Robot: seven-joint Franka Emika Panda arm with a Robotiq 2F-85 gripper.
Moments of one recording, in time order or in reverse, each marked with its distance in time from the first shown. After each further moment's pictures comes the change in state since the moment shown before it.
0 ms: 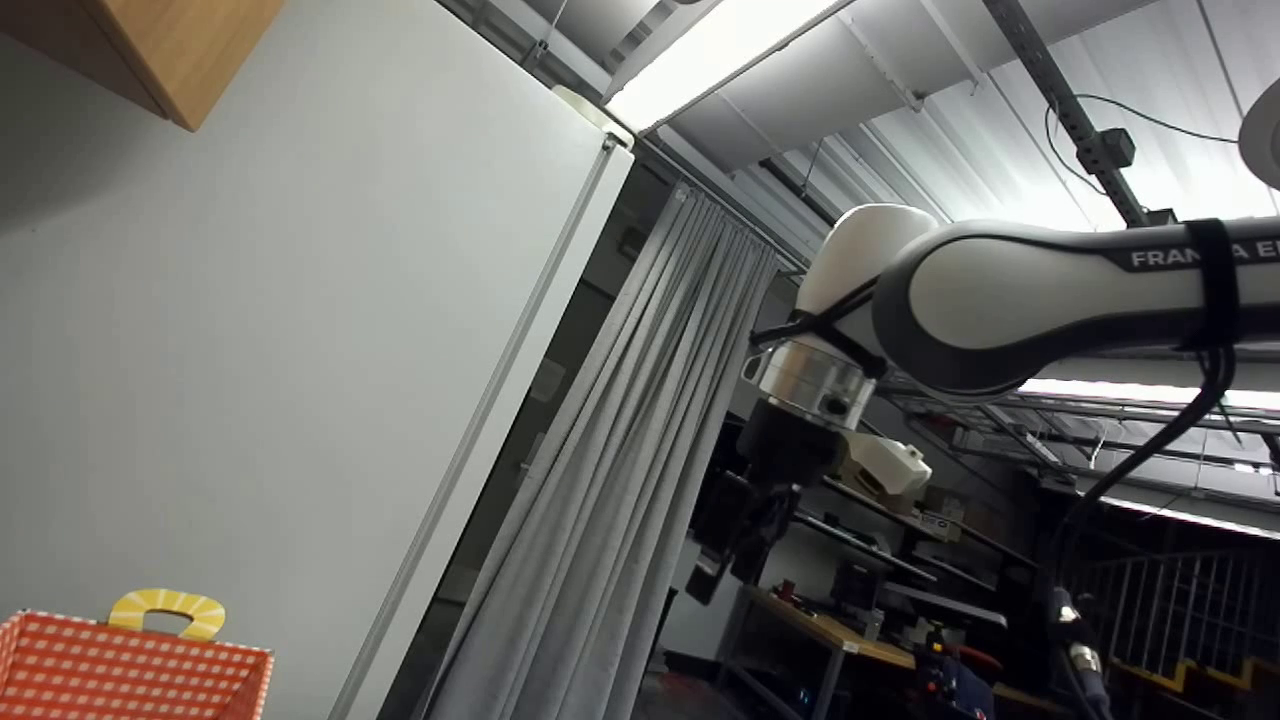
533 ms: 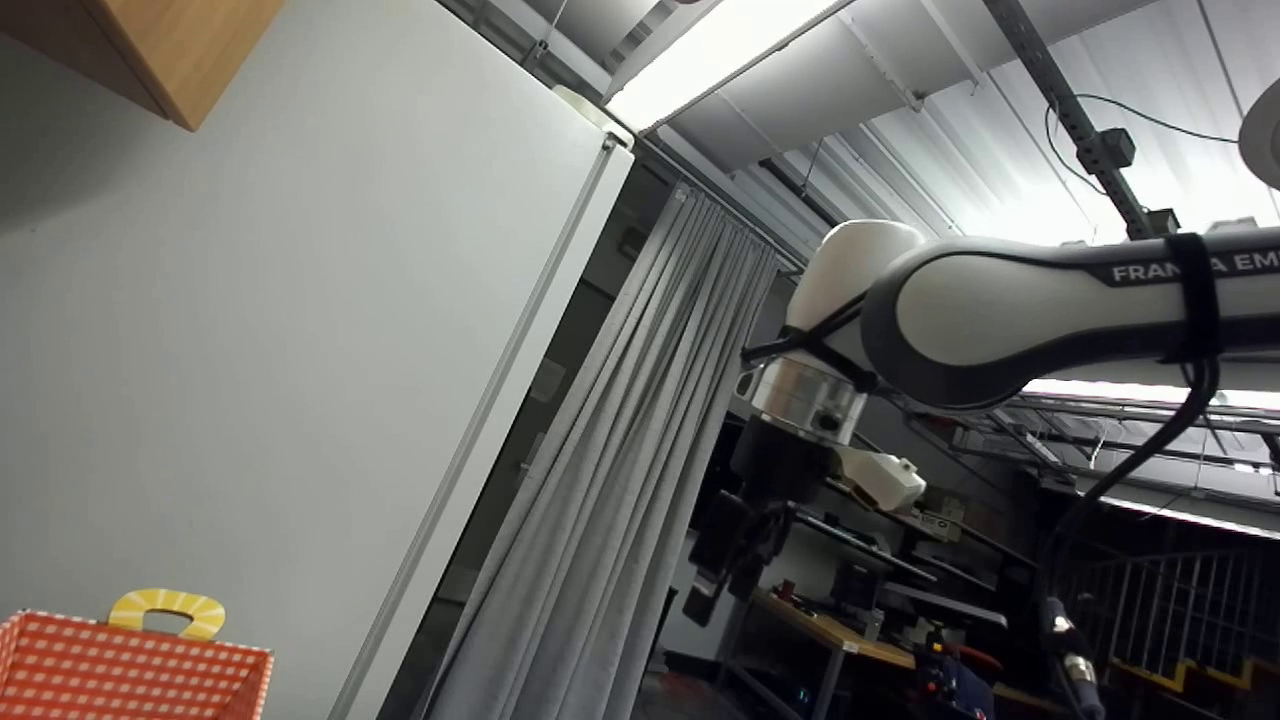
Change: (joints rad) arm 0.002 0.022 -0.006 -0.014 0.000 0.000 0.000
